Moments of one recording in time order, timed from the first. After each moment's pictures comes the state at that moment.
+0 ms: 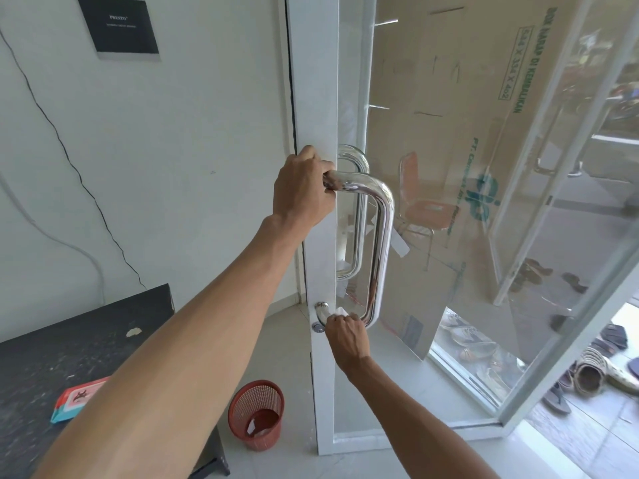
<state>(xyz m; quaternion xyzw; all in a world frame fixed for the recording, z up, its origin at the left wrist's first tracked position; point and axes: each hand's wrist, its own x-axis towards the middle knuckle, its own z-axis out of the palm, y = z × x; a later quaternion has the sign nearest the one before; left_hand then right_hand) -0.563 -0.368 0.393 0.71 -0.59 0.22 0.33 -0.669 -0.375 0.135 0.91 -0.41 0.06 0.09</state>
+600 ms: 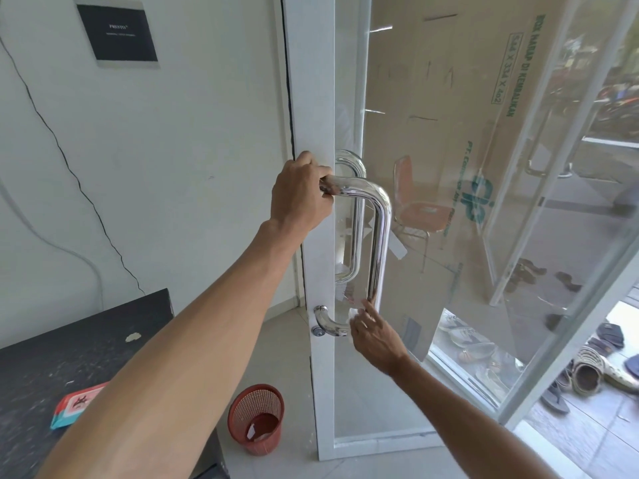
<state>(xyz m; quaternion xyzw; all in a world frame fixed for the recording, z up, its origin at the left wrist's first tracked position) -0.563 -0.363 0.392 0.70 -0.60 0.21 0.33 -0.733 -0.418 0.114 0.90 -0.18 0.14 0.36</state>
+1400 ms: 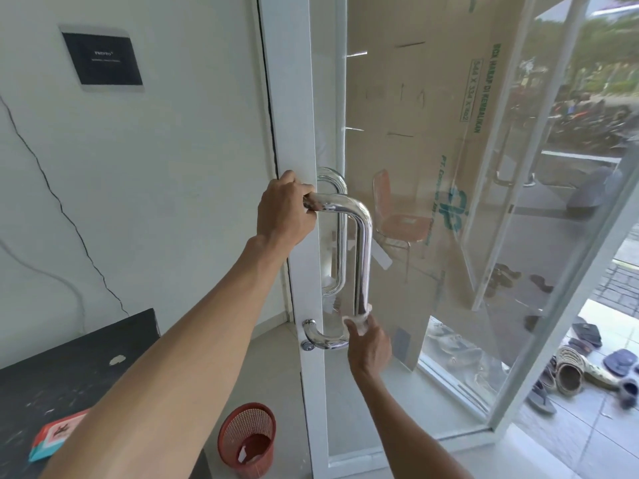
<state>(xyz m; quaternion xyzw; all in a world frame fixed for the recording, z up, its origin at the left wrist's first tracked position) -0.572 -0.354 0.396 0.70 -0.60 0.20 0.33 -0.714 -0.381 0.142 0.60 -0.63 0.41 -0.25</state>
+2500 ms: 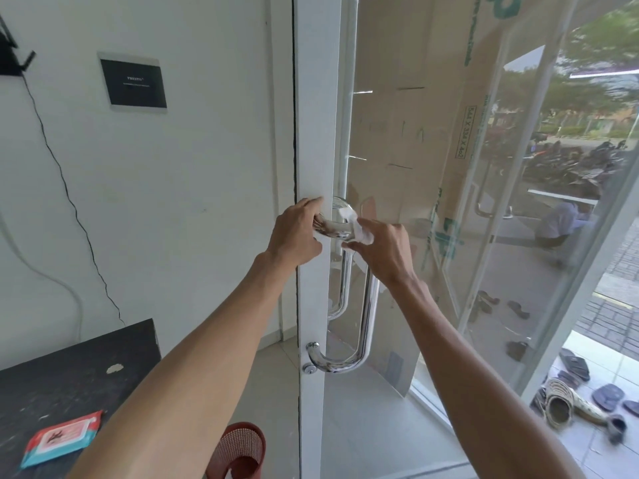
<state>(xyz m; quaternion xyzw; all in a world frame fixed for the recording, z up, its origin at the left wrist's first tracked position) -0.568 -0.321 0.410 0.69 -0.64 0.11 0.33 -0.733 -0.387 0.383 0.80 -0.38 0.46 -0.04</state>
